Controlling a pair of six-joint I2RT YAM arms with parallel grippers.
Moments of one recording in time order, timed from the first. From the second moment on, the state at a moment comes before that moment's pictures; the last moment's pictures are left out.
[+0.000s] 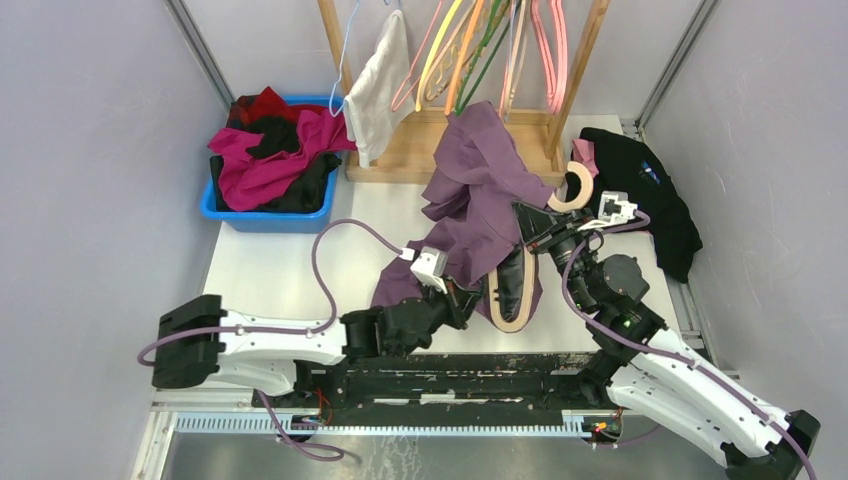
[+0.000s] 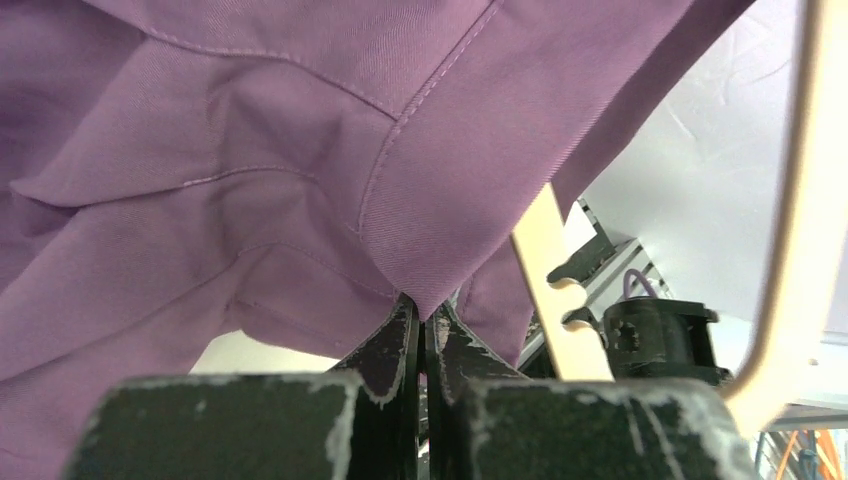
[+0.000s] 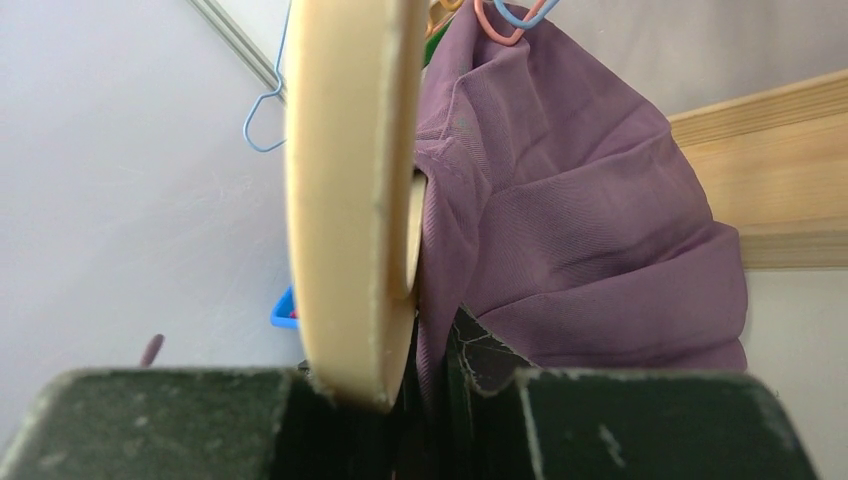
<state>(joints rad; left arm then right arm) -1.39 1.27 0.64 0.44 -0.61 -0.73 0.77 0.64 0.59 0.31 0.36 0.58</state>
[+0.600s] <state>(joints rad) -1.43 1.19 0.91 0.06 -0.35 -0.73 0.77 0.71 0.54 0.36 0.41 0.55</state>
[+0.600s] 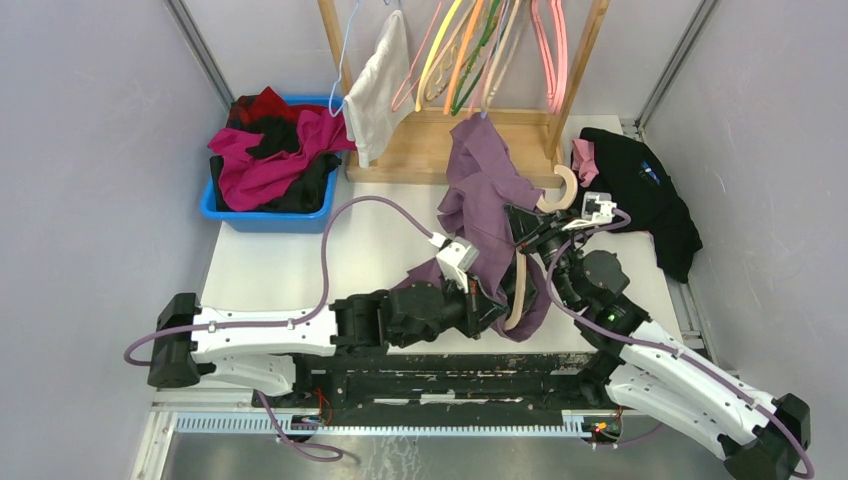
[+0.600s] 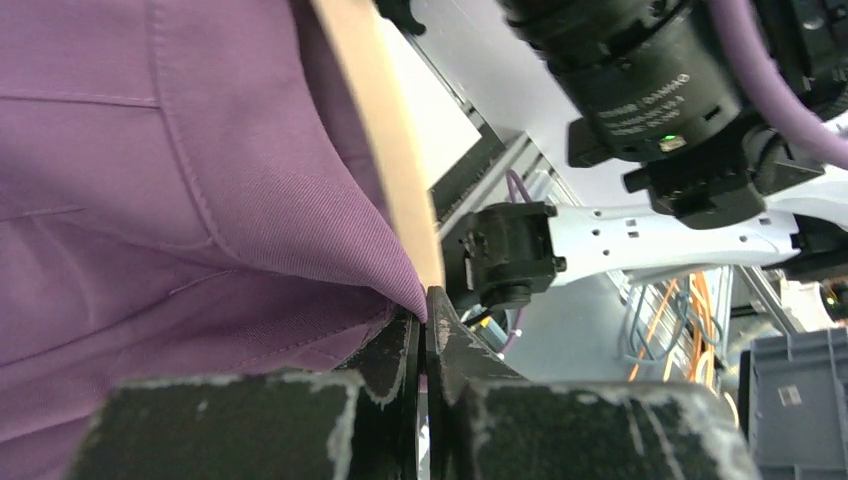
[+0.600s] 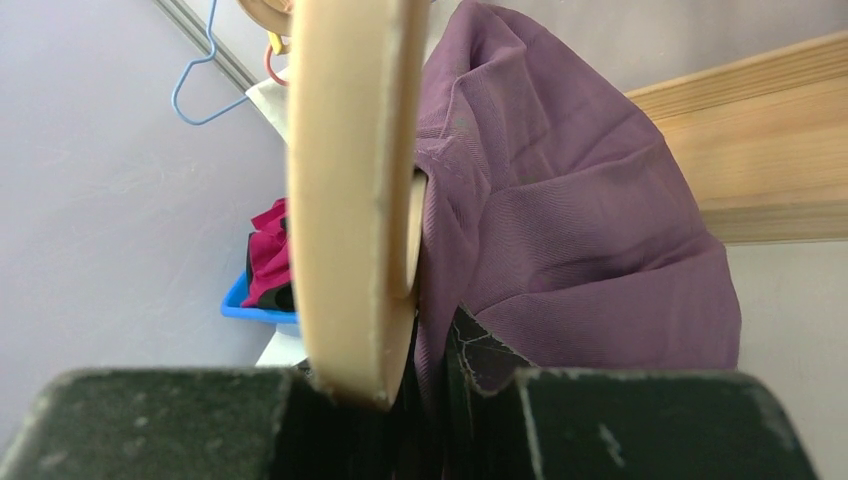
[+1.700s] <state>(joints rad) -1.34 1.38 1.38 -0.14 -0.35 -0.49 0.81 0.73 0.44 0.37 0.52 0.99</state>
